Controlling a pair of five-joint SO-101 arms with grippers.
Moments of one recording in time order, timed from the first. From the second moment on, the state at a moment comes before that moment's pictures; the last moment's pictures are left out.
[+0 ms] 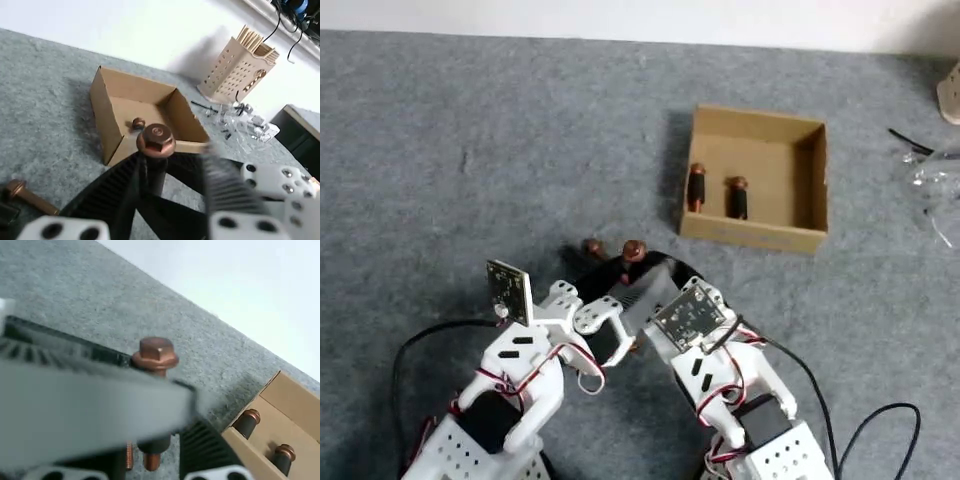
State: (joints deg) left arm 35.1 -104.0 96.1 25.6 34.1; right arm -34.2 -100.7 96.0 23.3 20.5
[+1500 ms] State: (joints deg) left arm 5.2 -103.3 96.1 33.7 24.3; right arm -20.5 -100.9 96.0 23.2 20.4
